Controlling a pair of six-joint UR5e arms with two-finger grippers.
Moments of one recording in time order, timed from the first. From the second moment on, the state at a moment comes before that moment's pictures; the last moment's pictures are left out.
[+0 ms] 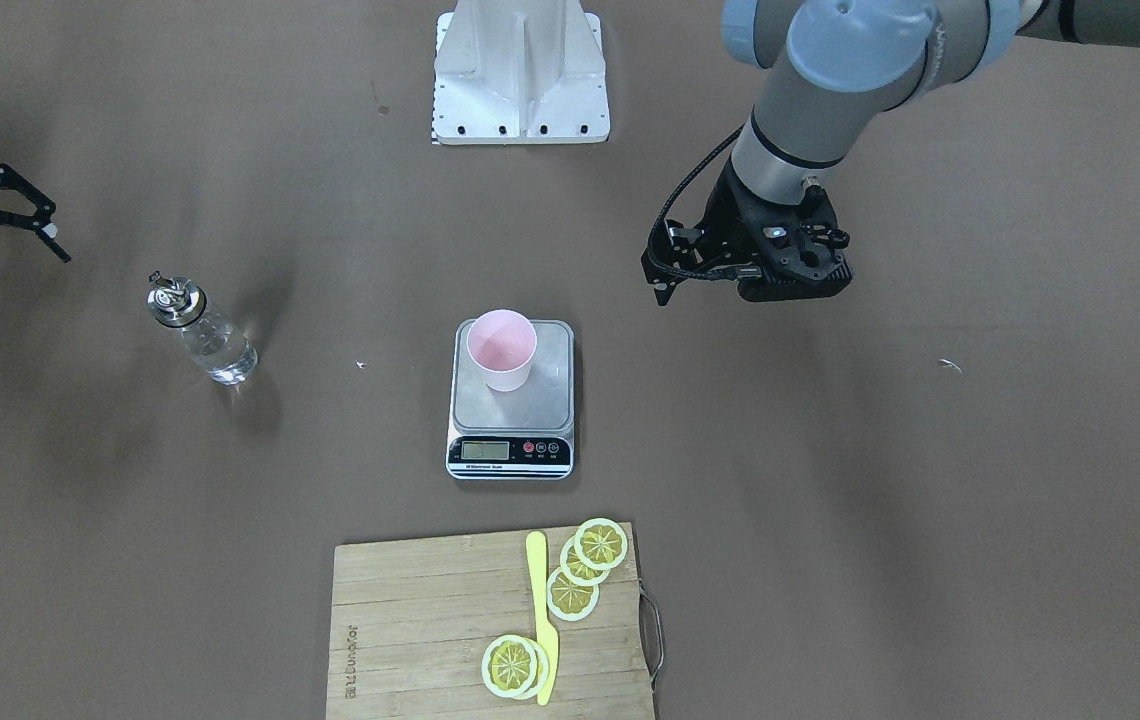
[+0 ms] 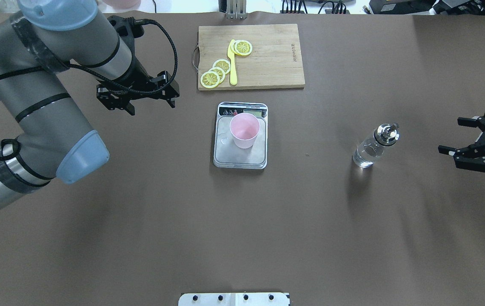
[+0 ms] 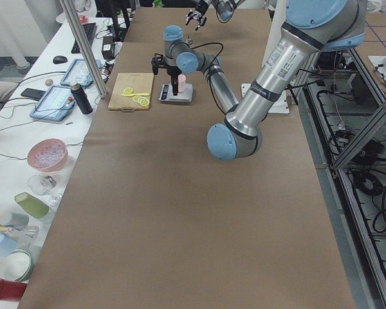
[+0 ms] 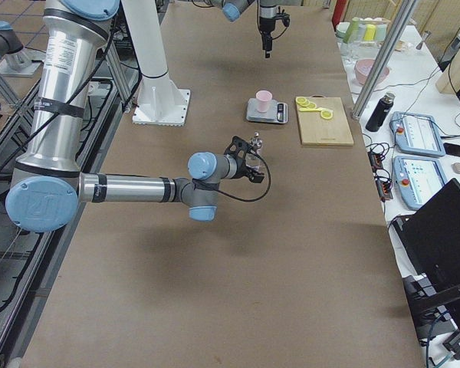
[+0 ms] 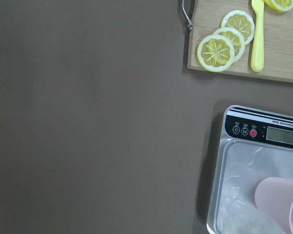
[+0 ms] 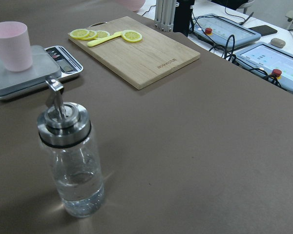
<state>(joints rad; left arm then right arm) -0.81 -2.21 -1.83 -1.47 -2.12 -1.17 0.90 -1.78 1.67 -0.01 1.92 0.41</state>
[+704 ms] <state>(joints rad) -0.81 -2.20 -1.83 -1.48 -2.12 -1.17 0.69 -1.76 1.68 0.00 1.79 0.43</state>
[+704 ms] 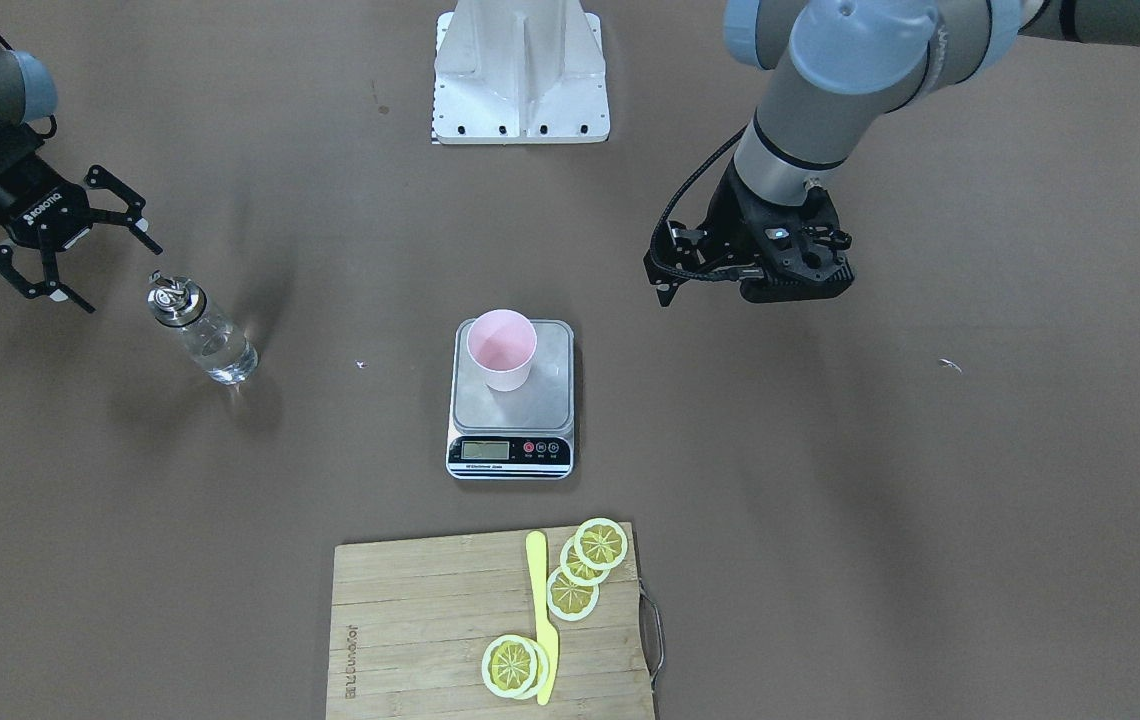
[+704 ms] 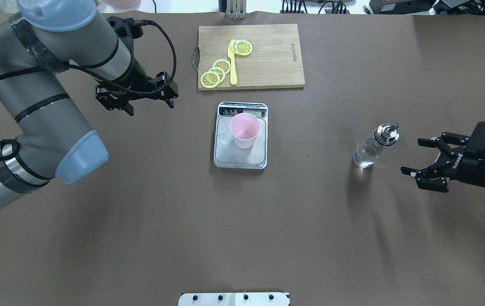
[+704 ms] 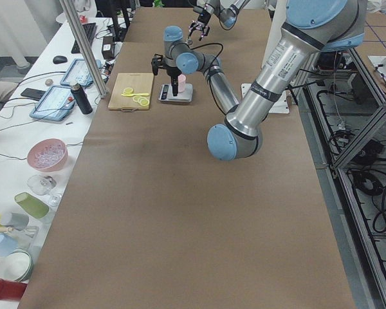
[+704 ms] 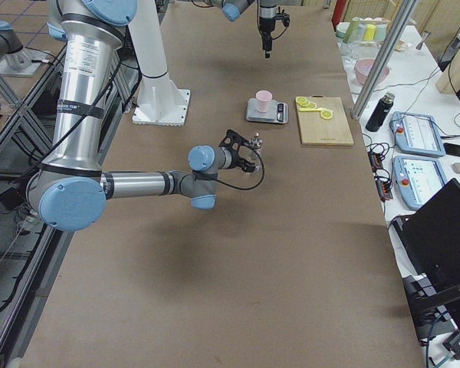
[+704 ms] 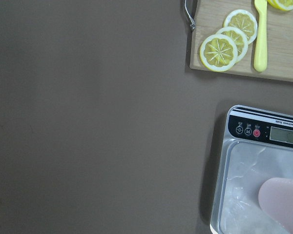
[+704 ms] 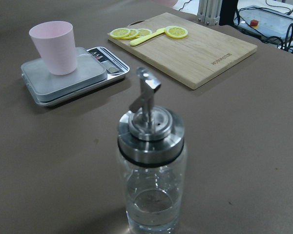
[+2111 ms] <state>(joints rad) -0.81 -2.20 -1.82 -1.47 -2.12 -1.15 0.55 -1.71 1.63 0.01 1.49 0.44</state>
